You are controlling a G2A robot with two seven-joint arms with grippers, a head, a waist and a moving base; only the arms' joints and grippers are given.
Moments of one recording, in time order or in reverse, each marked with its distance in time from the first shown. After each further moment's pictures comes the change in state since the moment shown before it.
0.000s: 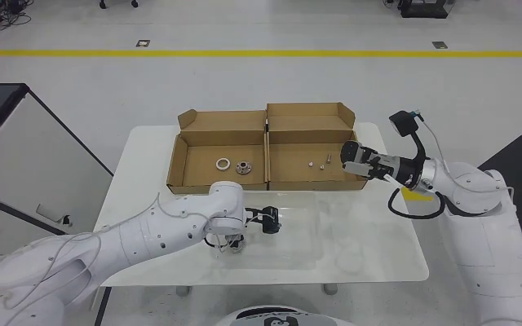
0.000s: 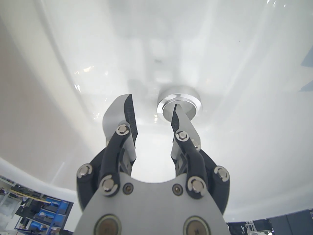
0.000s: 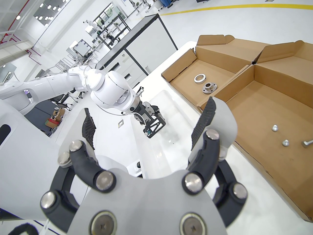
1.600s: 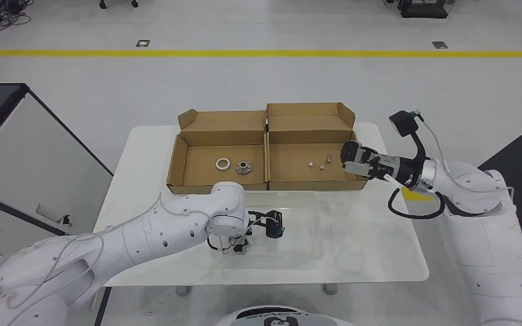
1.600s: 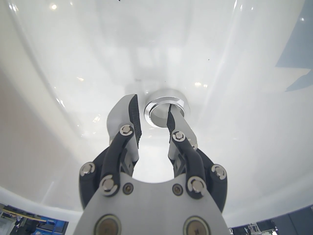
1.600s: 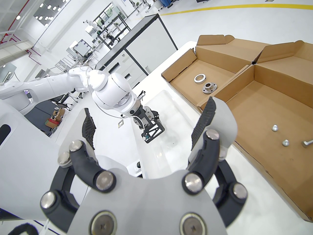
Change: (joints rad) left arm 0.009 -0.013 0.000 0.027 -0.054 -0.023 0.023; right arm 0.000 0.000 0.000 0.000 0.000 0.000 0.000
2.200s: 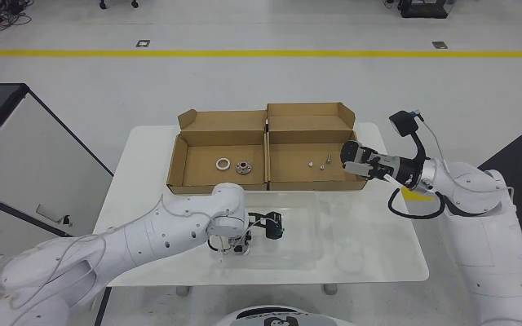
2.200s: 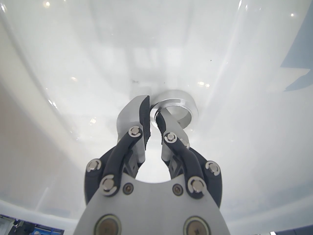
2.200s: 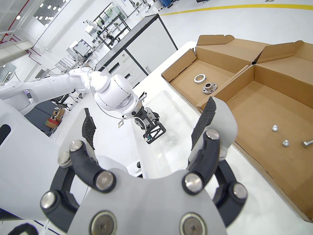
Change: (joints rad) left arm 0.006 -0.006 0.000 0.022 0.003 -0.003 0.003; right arm 0.000 0.000 0.000 0.000 0.000 0.000 0.000
